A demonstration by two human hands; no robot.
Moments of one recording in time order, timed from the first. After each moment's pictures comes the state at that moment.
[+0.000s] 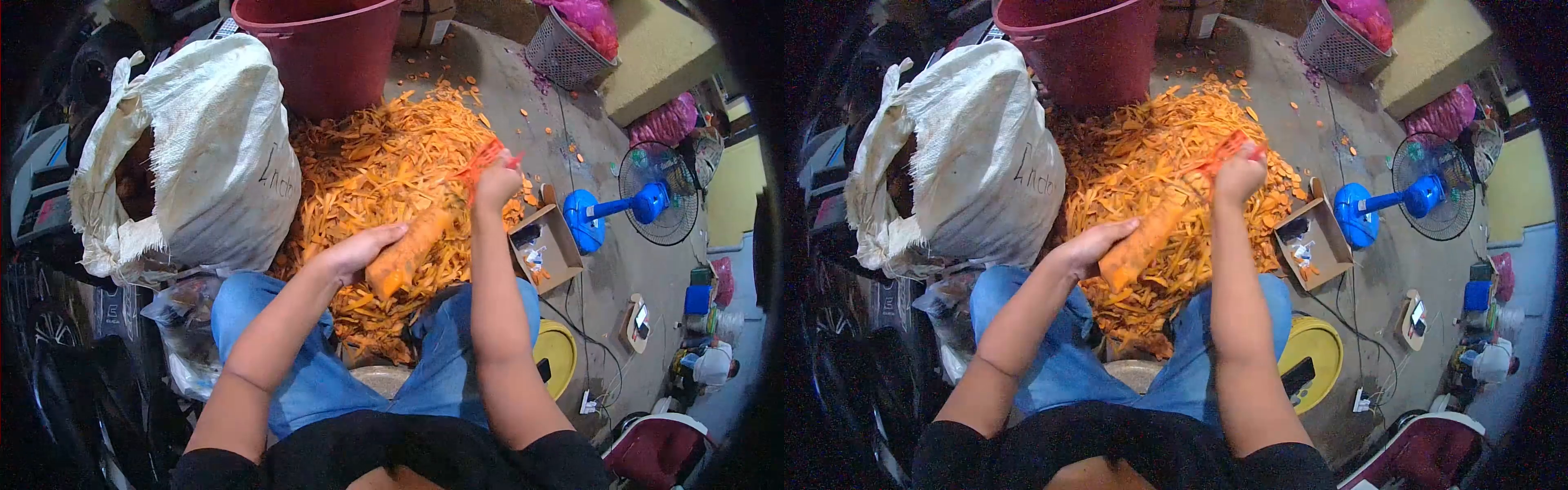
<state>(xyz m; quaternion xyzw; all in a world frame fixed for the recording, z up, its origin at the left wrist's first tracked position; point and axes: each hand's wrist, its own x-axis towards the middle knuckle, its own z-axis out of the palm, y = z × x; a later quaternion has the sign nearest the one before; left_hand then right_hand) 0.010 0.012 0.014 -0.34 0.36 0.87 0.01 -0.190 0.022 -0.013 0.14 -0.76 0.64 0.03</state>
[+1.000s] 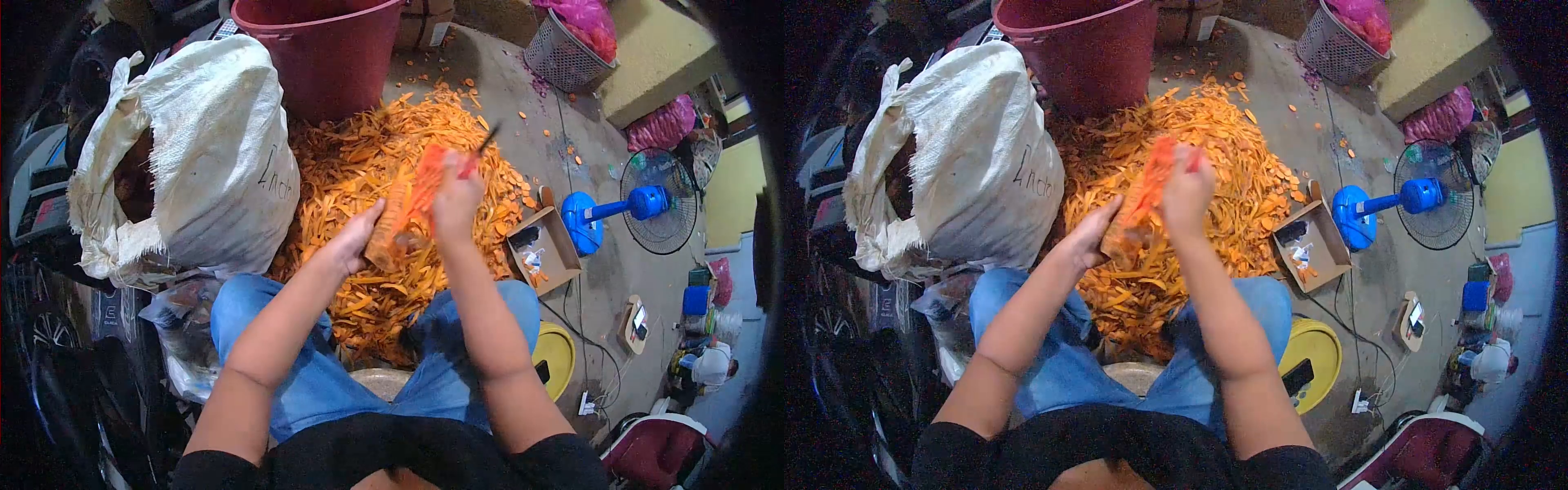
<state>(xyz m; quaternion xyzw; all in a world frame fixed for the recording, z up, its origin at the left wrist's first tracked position) 0.000 -0.004 -0.017 -0.34 0.24 0.91 -0.08 -0.123 0.024 0.008 0.20 -0.65 0.72 -0.12</state>
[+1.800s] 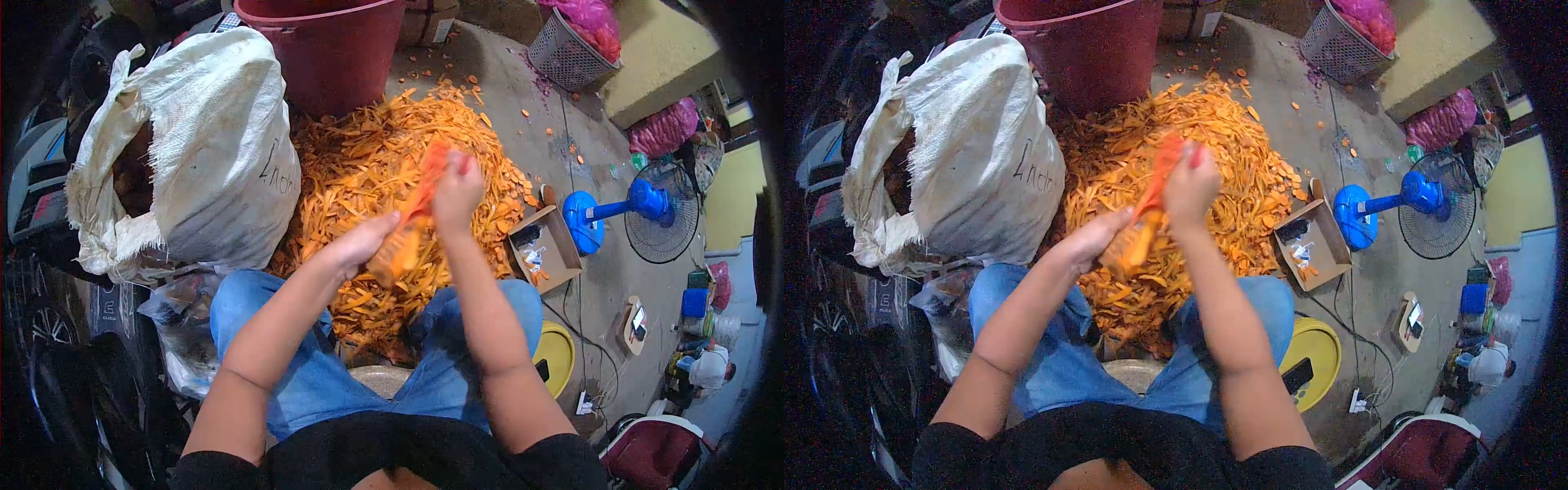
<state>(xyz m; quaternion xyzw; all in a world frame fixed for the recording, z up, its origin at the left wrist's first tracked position) 0.010 0.002 0.007 -0.38 0.42 0.83 0.01 -0.139 0.017 -0.019 0.30 -0.73 0.61 -0.02</state>
